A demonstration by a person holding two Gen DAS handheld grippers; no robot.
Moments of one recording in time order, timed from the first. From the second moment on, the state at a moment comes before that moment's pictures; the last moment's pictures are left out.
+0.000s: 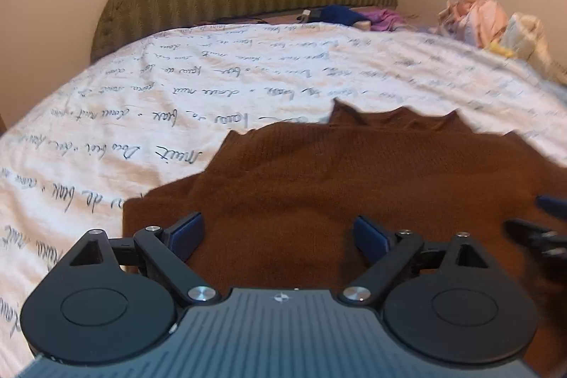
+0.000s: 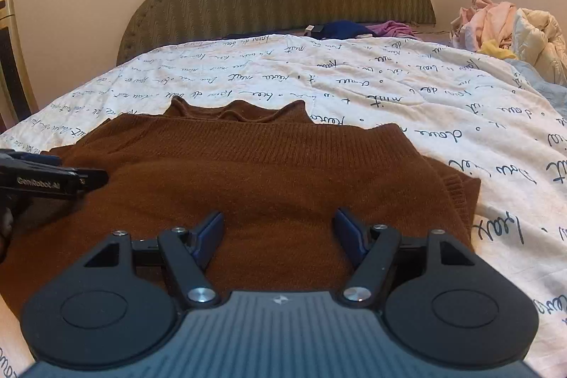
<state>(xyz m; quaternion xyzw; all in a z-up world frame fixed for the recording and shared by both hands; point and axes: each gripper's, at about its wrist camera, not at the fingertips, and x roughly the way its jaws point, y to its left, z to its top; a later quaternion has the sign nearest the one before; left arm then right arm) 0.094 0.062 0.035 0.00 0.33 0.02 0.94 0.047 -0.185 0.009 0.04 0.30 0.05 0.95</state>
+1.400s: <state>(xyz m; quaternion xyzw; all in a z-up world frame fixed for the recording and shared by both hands) -0.065 0.169 0.027 -0.44 0.31 0.02 0.84 0.018 -0.201 0.009 0.05 0.29 0.03 0.95</state>
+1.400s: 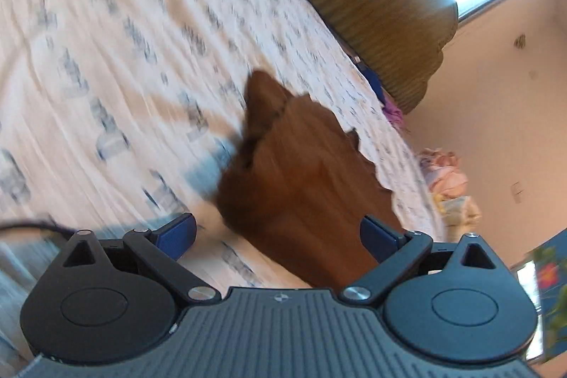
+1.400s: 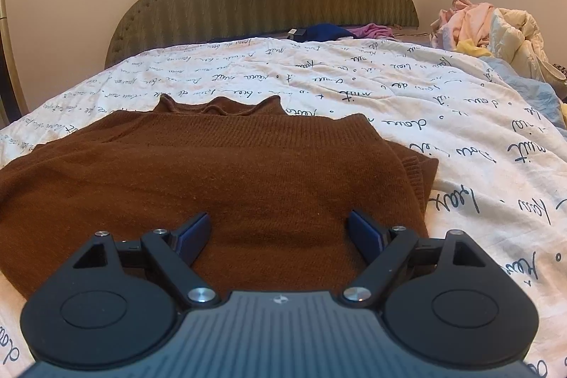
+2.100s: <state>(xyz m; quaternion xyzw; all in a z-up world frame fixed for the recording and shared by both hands) -0.020 0.180 0.004 -0.50 0.30 0.10 0.81 0.016 -0.204 0.009 0.06 0.29 0.03 0.95</state>
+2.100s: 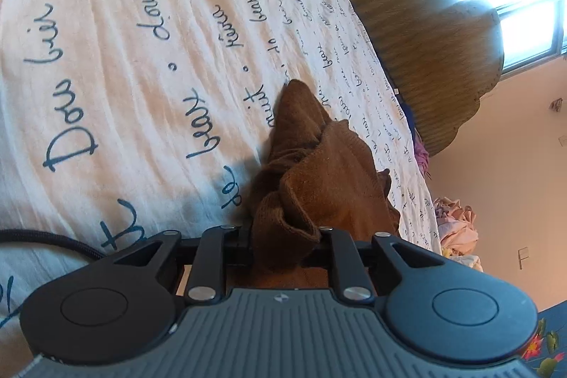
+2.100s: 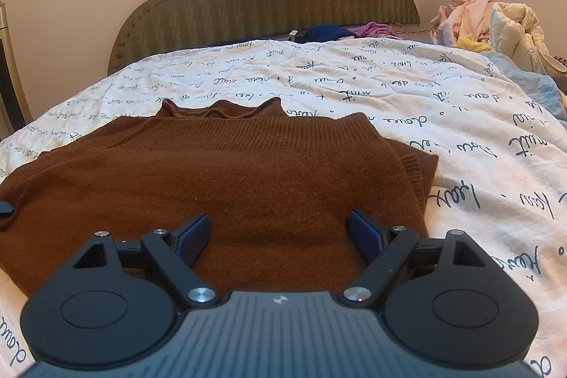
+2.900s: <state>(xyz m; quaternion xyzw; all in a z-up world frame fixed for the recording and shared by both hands) -0.023 0.036 0.043 -0.01 0.24 0.00 0.97 0.168 0.017 0.074 0.00 0.53 0.32 0.79</state>
